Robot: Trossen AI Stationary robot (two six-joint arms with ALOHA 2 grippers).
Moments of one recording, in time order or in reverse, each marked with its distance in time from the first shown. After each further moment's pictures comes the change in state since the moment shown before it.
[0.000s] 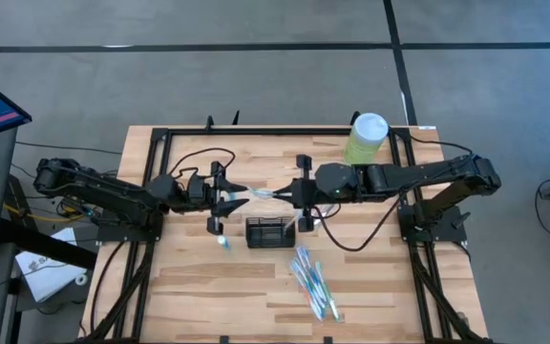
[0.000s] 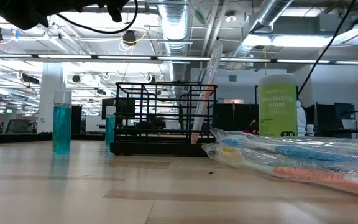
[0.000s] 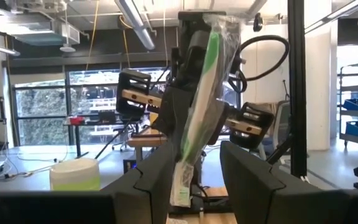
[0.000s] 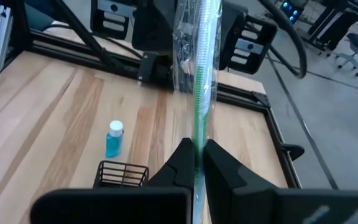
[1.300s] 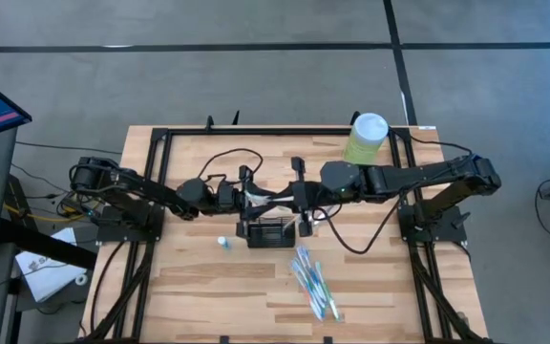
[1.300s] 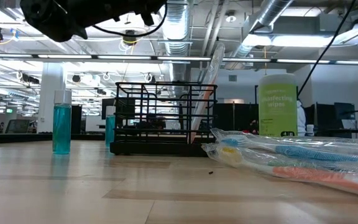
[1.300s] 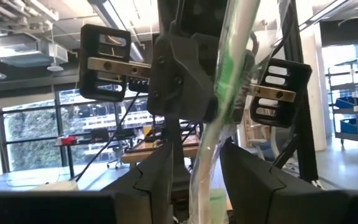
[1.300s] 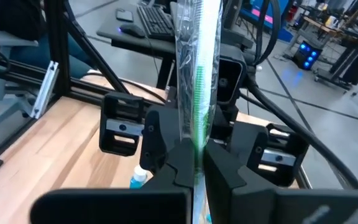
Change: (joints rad) left arm 0.025 0.404 0.175 0.284 0.078 0.056; right arm 0.007 0.000 -0.017 0.171 -0.137 -0.006
